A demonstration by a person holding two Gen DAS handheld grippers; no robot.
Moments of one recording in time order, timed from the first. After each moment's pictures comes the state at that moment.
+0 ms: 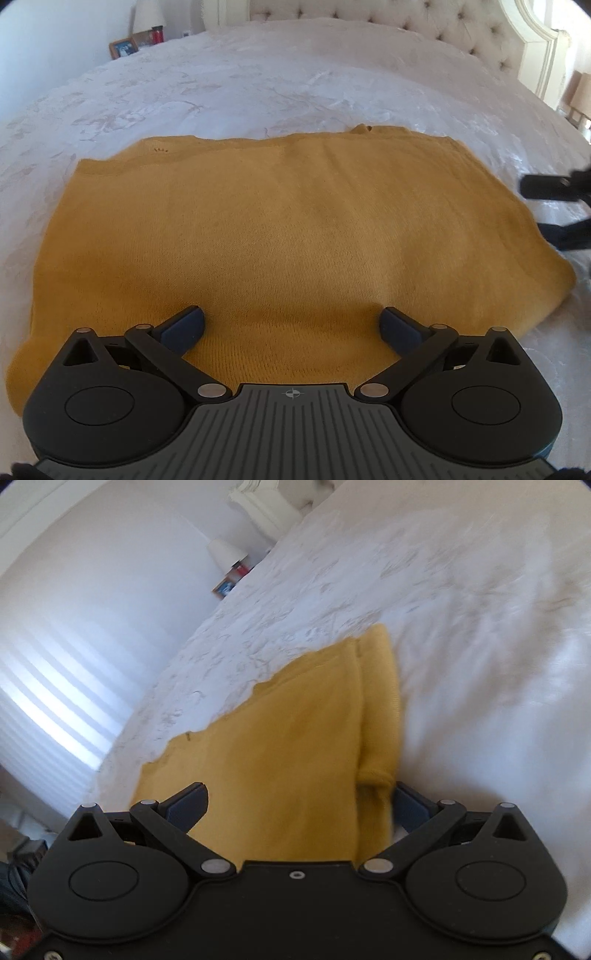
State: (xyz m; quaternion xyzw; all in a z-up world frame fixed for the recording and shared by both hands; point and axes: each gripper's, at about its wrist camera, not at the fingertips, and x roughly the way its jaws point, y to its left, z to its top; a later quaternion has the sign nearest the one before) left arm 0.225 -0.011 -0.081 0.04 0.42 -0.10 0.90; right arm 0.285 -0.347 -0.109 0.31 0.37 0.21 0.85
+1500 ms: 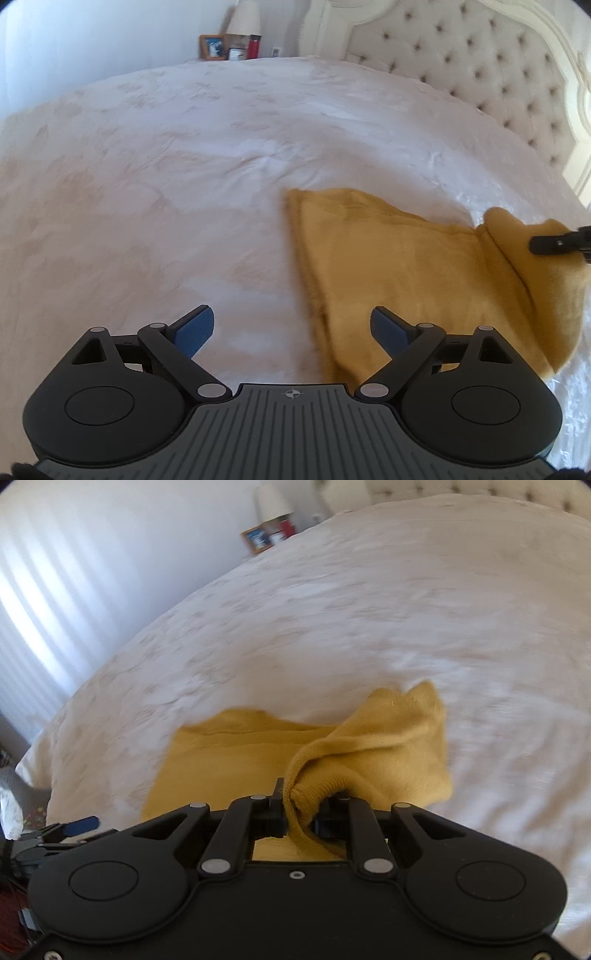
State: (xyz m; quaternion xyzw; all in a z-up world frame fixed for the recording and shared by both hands) left arm 0.214 0.182 -0.034 -0.08 0.38 -0.04 0.92; right arm 0.310 -0.164 -0.003 0.11 0.41 0.20 0.88
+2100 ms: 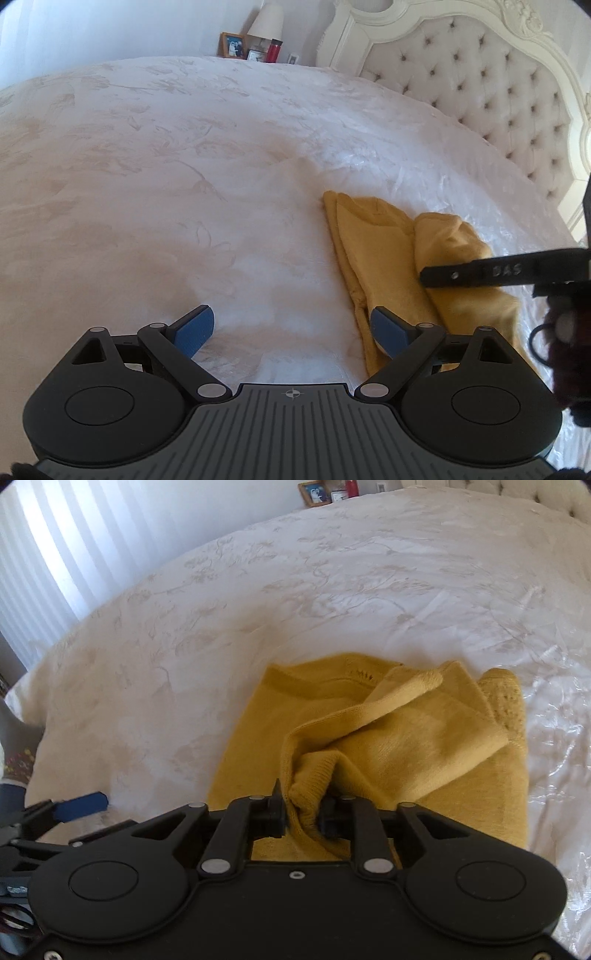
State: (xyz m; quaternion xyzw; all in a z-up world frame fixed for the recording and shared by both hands) left arm 0.195 0.226 -0.044 -0.13 0.36 -0.04 0.92; right arm 0.314 -0.014 -0.040 0.02 0.44 0.23 0.87
